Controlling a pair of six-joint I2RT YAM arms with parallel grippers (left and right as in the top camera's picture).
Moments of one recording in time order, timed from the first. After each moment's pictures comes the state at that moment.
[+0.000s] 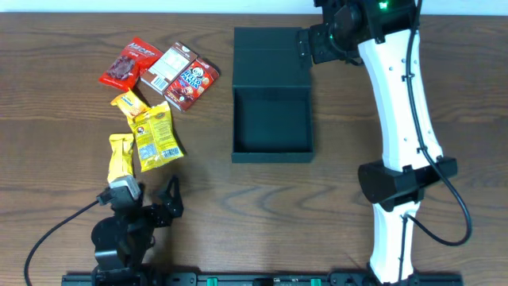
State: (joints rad) left arm 0.09 0.01 0.15 -0.53 0.29 -0.48; right arm 0.30 2.22 2.71 -1.64 0.04 0.08
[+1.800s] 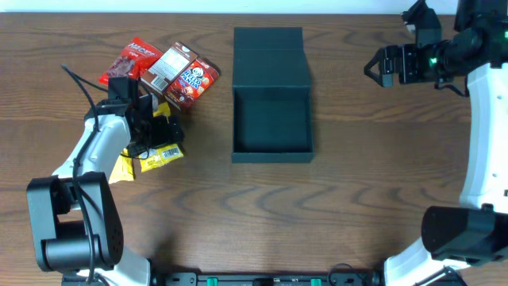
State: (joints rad) left arm 0.09 1.75 1.07 -0.68 0.23 -0.20; right arm -0.12 1.80 2.04 -1.38 -0.42 -0.21
